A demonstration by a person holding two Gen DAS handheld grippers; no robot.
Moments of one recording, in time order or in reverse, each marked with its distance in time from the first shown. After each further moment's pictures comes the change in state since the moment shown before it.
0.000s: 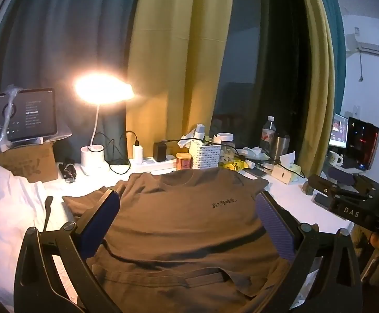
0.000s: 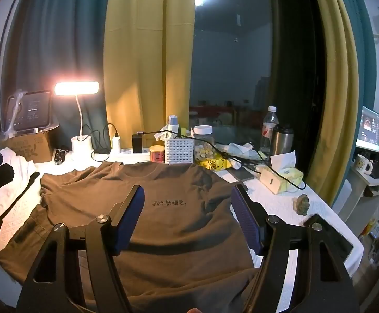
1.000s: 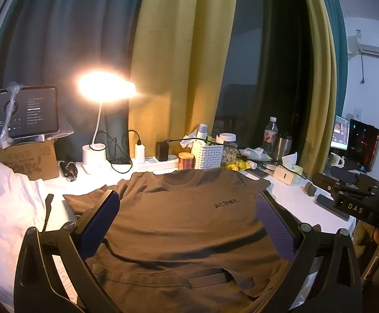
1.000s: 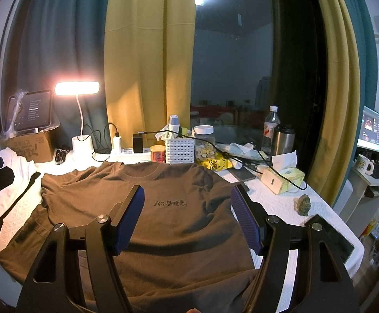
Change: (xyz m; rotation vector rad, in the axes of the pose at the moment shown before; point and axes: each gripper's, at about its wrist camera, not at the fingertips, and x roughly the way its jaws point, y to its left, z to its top) left arm 0.001 0.004 -0.012 -0.005 -0.011 0.008; right arm 0.003 -0.002 -0.001 -0.003 0.001 0.000
